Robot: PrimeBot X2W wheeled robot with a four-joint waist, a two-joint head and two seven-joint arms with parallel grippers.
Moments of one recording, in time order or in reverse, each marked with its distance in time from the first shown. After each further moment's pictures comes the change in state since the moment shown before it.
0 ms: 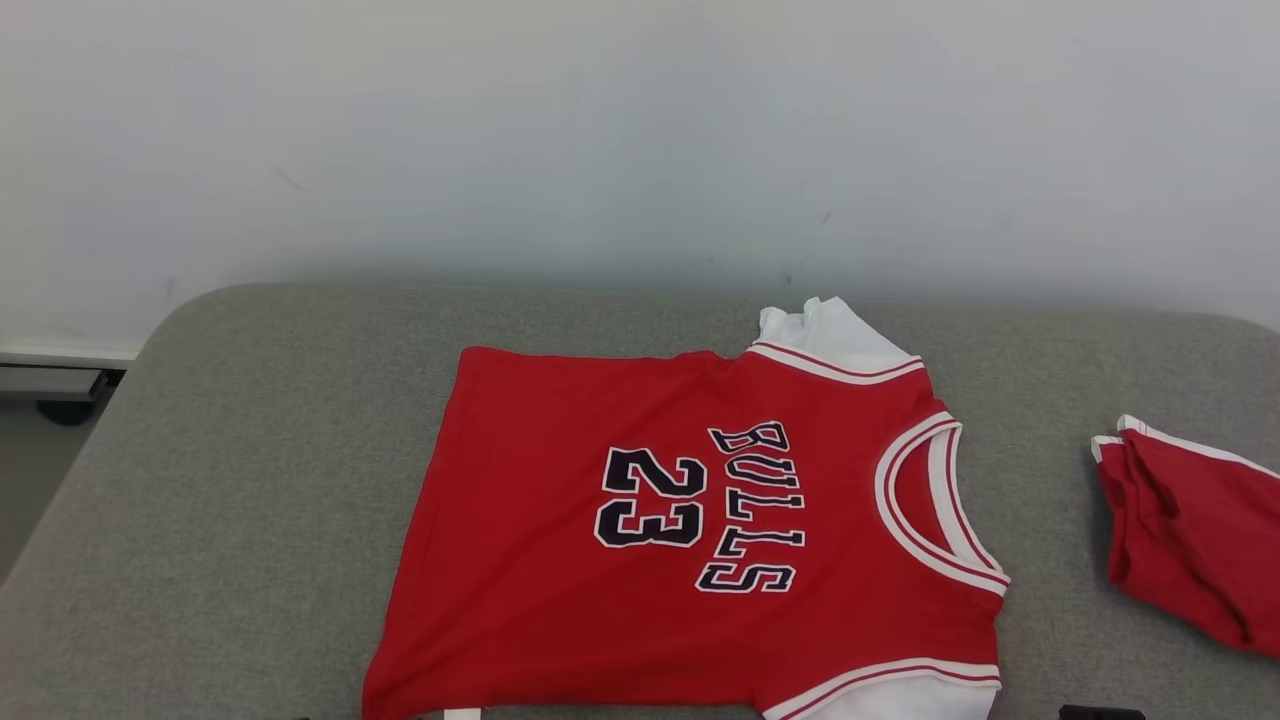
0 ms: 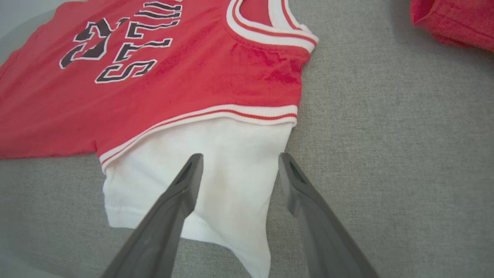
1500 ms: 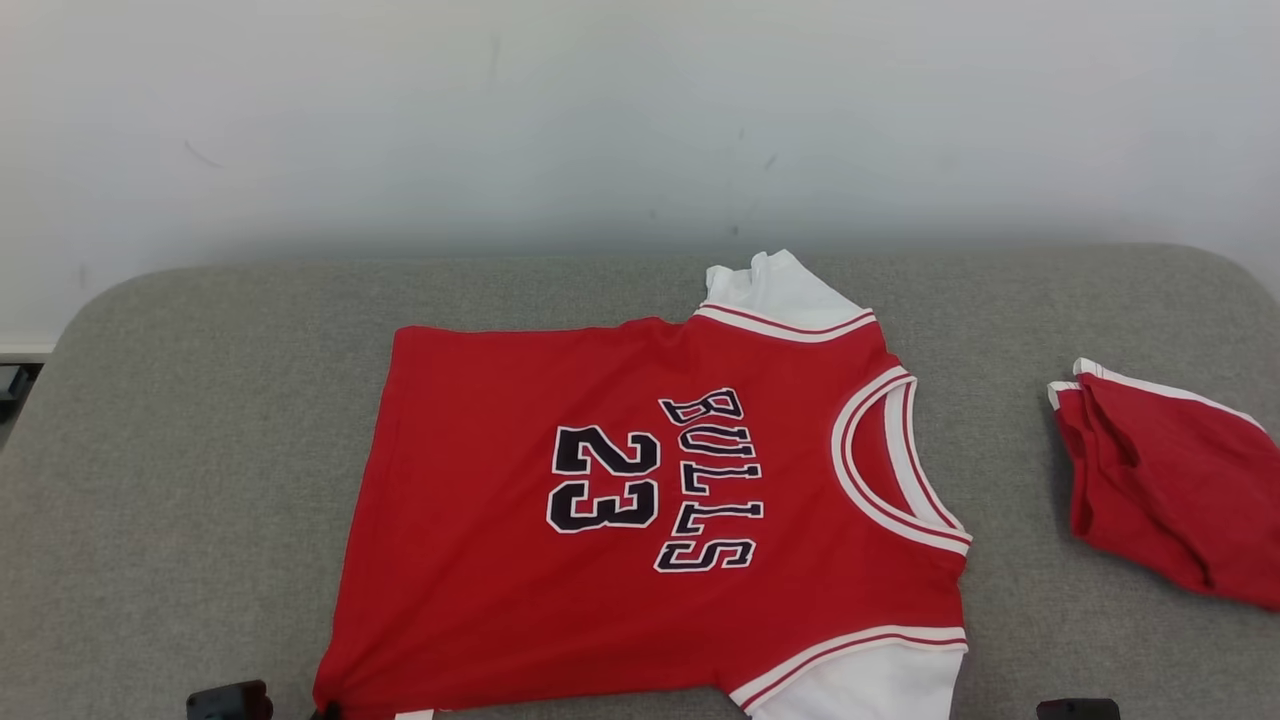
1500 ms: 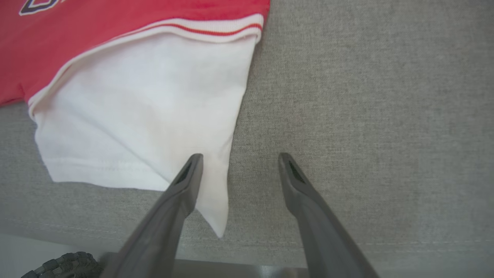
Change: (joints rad) left arm -0.160 -0.040 0.058 0.296 -0.033 0.036 0.023; right arm -0.016 -0.024 0.034 0.017 -0.011 -0.001 0.148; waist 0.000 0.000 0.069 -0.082
